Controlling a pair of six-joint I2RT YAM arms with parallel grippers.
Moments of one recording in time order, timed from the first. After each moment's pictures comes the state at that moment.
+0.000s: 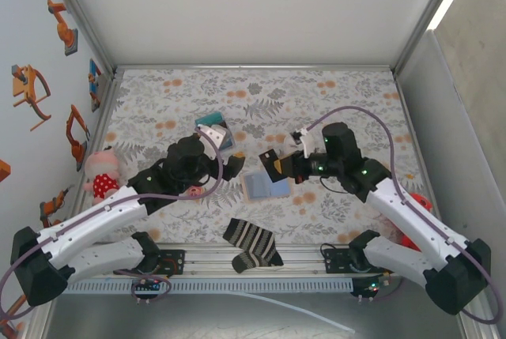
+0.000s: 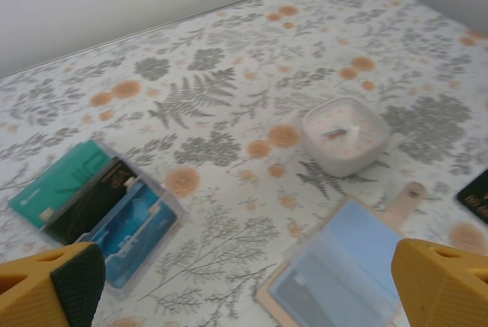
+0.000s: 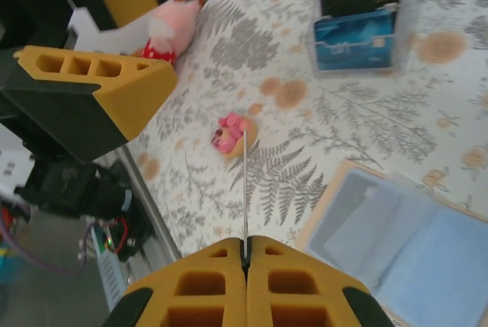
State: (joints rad) left arm -0.91 0.98 0.78 -0.25 -0.22 -0.11; right arm 0.61 1.01 0.83 -0.42 -0.62 0.27
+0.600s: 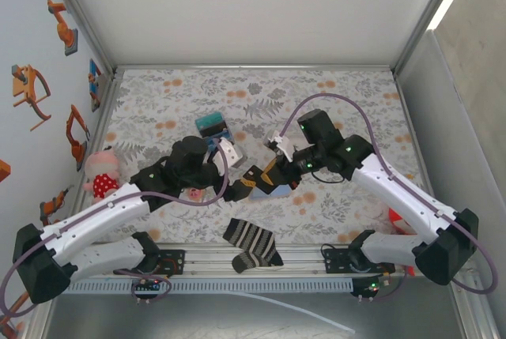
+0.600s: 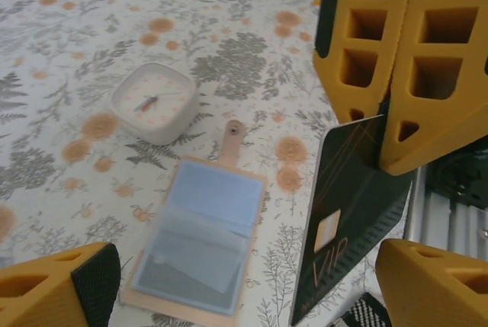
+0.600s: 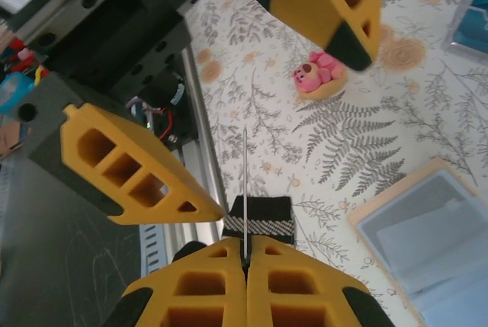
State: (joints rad) left arm -0.90 1.03 0.80 -0.33 0.31 0.10; right arm 0.70 1.21 1.11 -0.78 -0.78 -0.15
